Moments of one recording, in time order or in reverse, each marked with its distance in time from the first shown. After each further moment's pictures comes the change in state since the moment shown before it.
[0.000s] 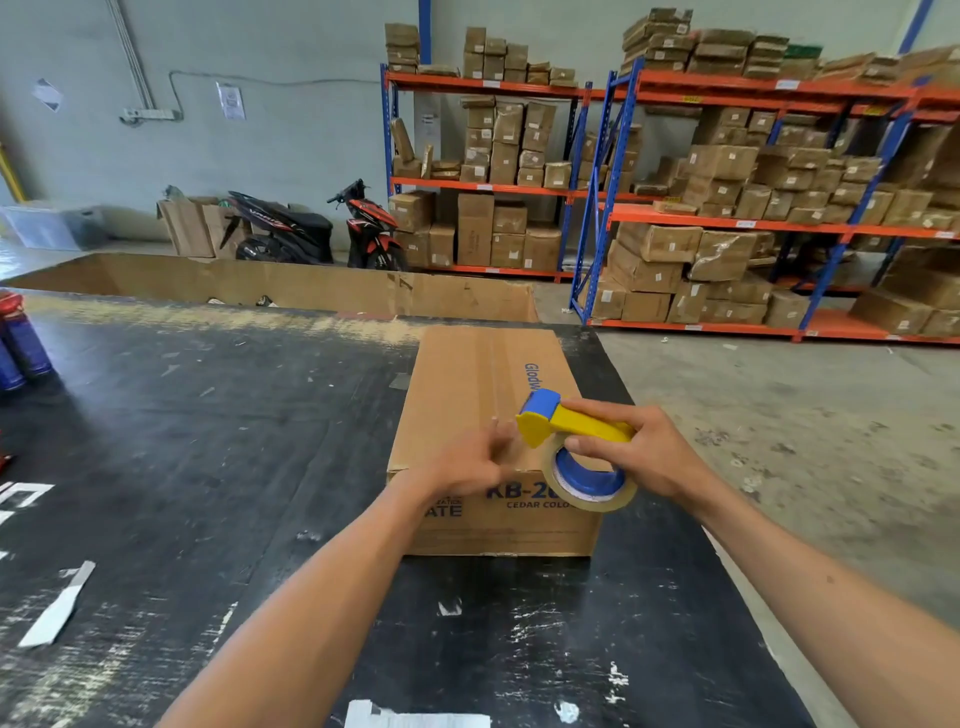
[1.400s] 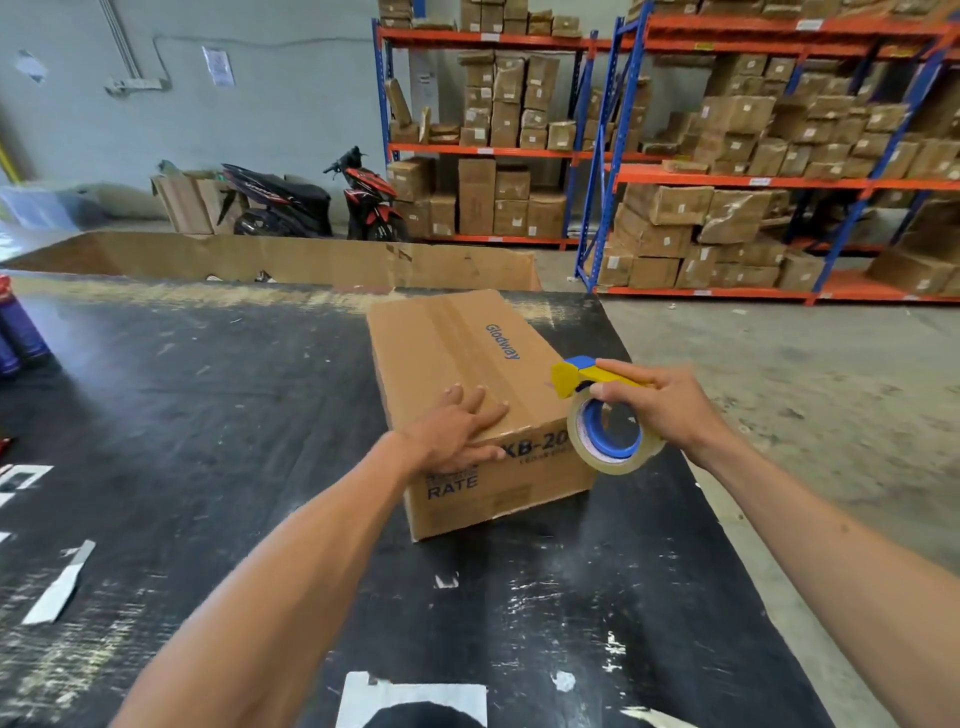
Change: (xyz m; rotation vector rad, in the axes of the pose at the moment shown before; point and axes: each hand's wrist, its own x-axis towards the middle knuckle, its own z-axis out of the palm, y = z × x) left_hand 0.009 -0.019 -0.008 0.612 -0.168 0.011; right_hand 0.018 0.027 -0.025 0.143 0.151 0.204
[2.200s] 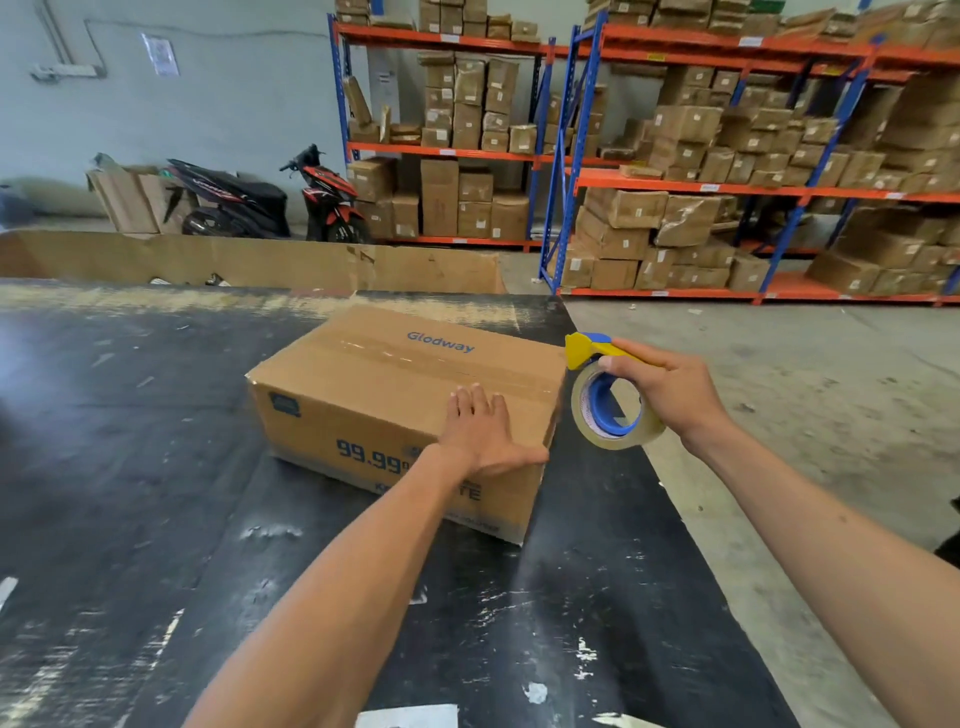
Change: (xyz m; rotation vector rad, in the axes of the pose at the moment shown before) left_hand 0.059 0.069 0.007 -0.094 0.067 -0.236; right_hand 0.008 -0.002 -0.032 0.077 0.266 0.053
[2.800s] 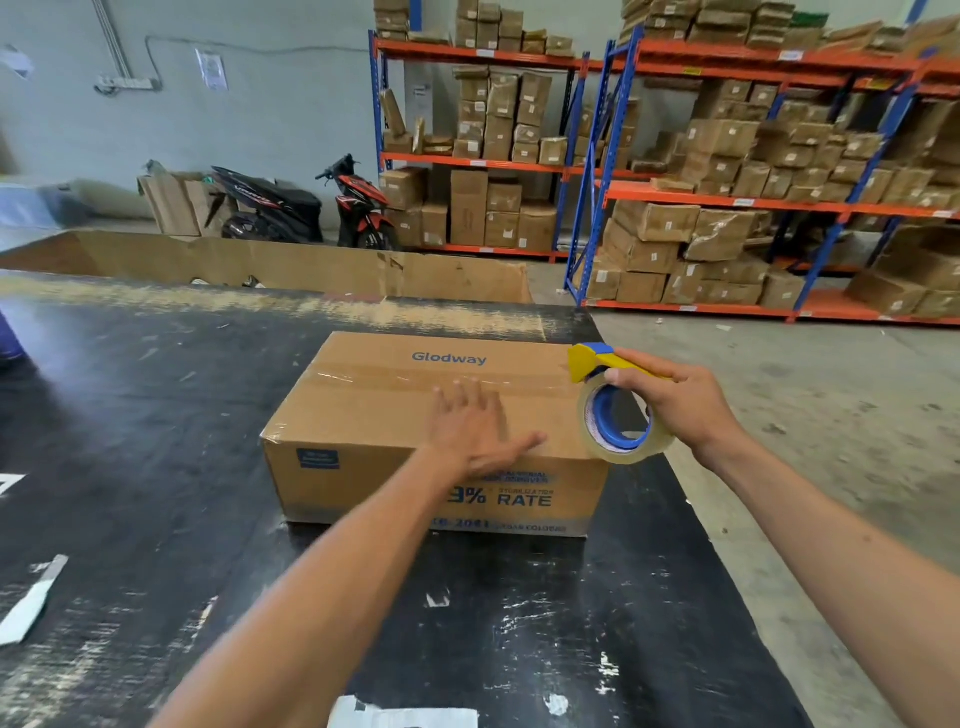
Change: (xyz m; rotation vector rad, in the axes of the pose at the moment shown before) left_hand -0.024 -0.040 -0.018 0.046 0.152 -0.034; right_hand -0.006 -0.014 0.022 0.016 -0.127 -0.054
